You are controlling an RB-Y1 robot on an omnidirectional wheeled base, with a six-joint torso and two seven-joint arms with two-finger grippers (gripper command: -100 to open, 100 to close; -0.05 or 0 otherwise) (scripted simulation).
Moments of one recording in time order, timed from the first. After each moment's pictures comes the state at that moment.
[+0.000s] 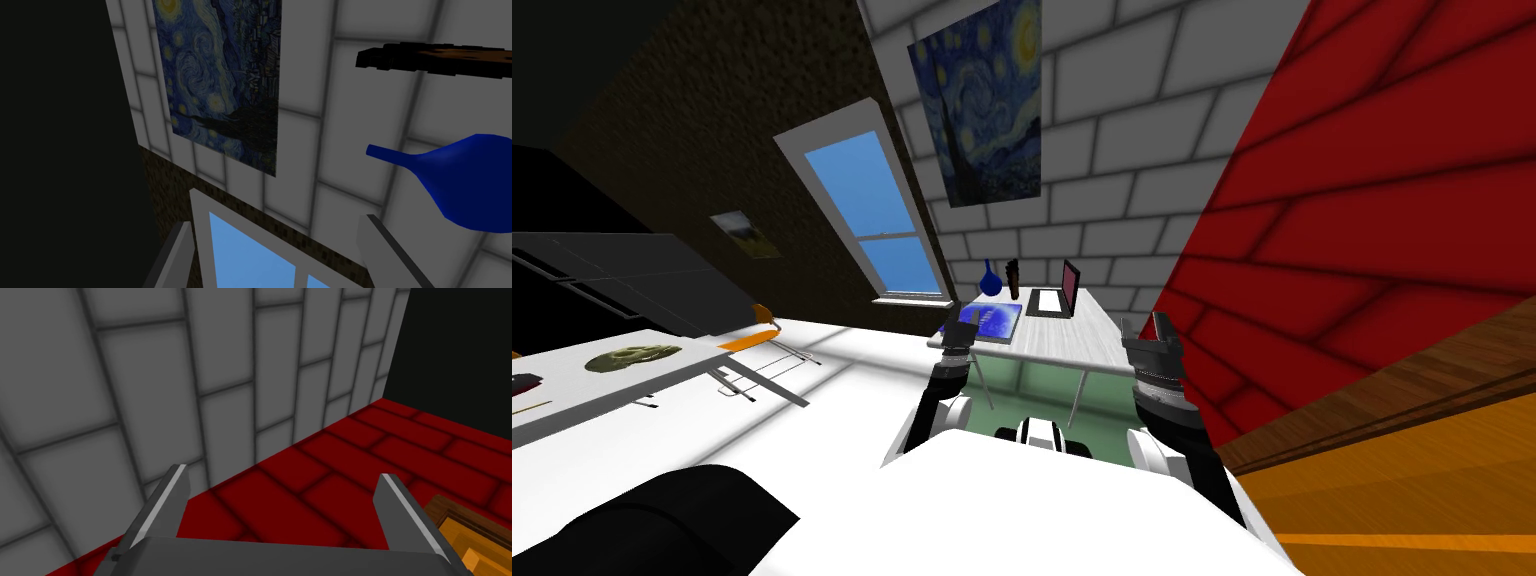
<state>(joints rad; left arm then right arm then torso) 0.46 0.04 -0.06 -2.25 -0.01 -0.45 0.15 0.49 0.01 0.04 -2.21 0.06 -0.57 -0.13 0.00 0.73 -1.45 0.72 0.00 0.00</state>
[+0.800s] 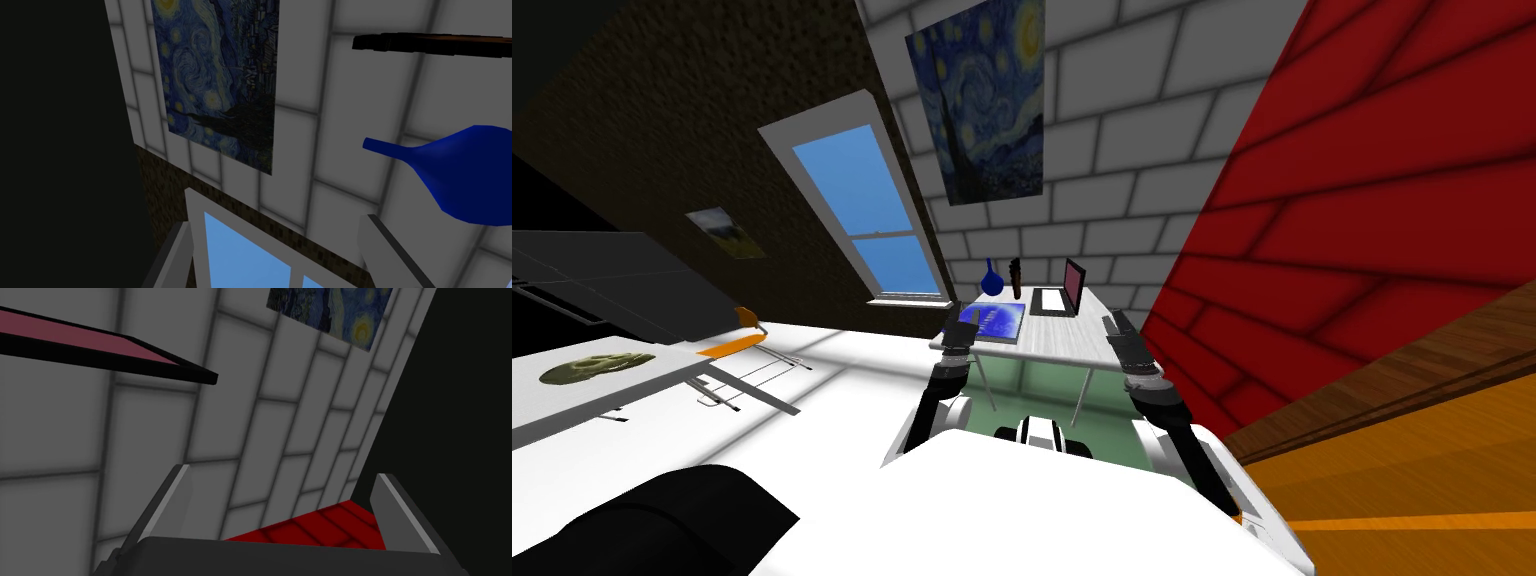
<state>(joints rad) 0.46 0.04 -0.06 -2.25 -0.01 -0.45 0.15 0.36 -0.19 0.04 -2.11 0.24 -0.56 -0.11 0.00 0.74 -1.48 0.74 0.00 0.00</state>
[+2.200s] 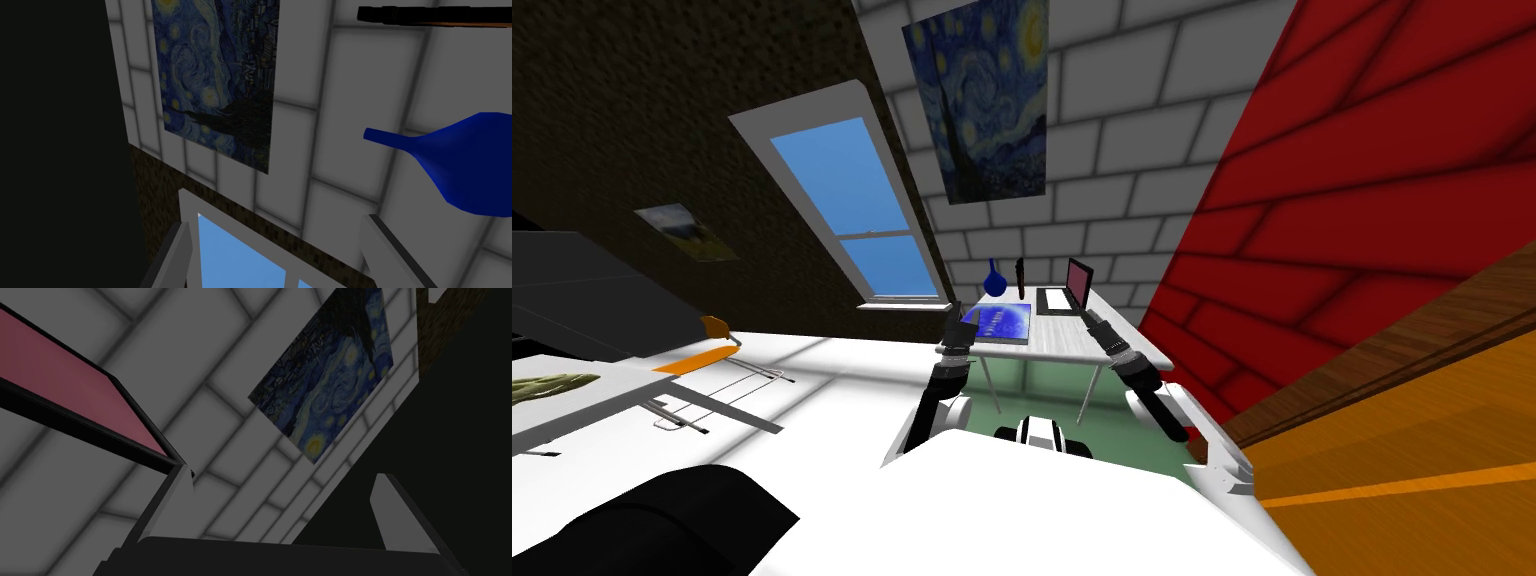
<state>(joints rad) 0.46 0.04 -0.06 -2.25 -0.01 -0.45 0.15 0.13 -0.32 0.03 -1.94 0.61 -0.53 -0.09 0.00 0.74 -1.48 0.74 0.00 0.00</state>
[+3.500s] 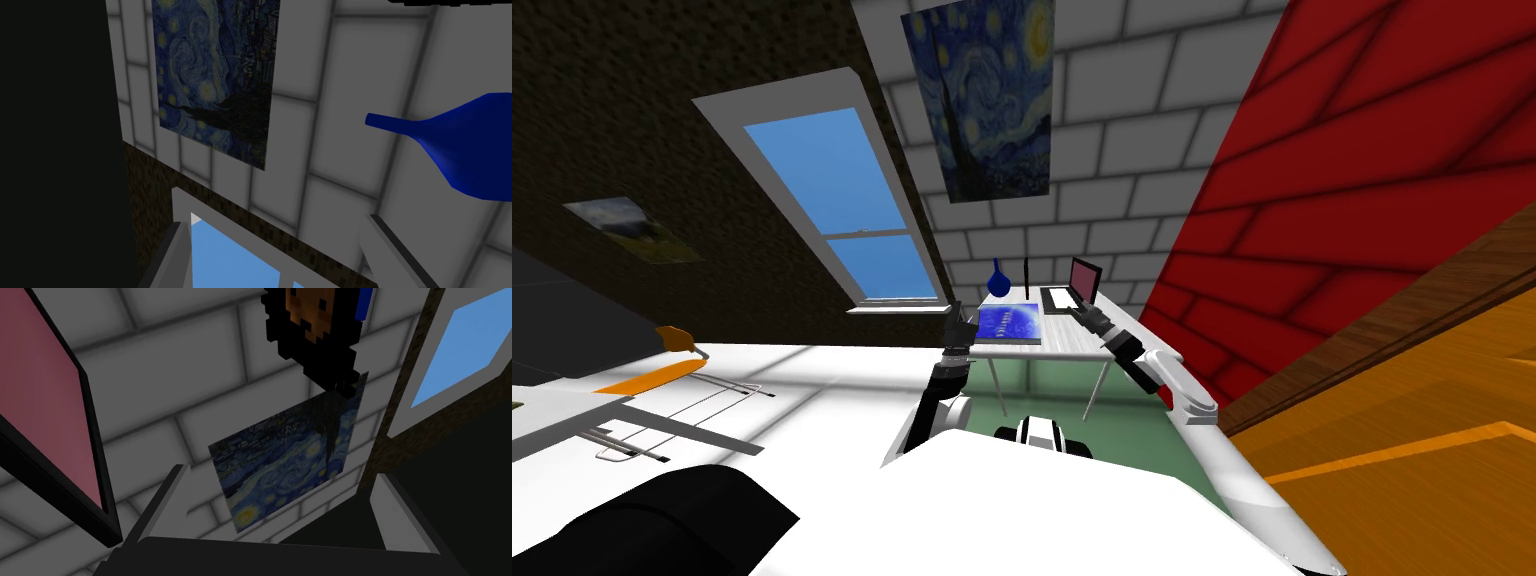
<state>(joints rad) 0.46 0.04 -0.06 -2.25 -0.01 -0.45 0.15 -0.11 -0.41 0.02 -1.75 1.00 -0.49 -0.07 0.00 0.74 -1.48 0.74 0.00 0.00</state>
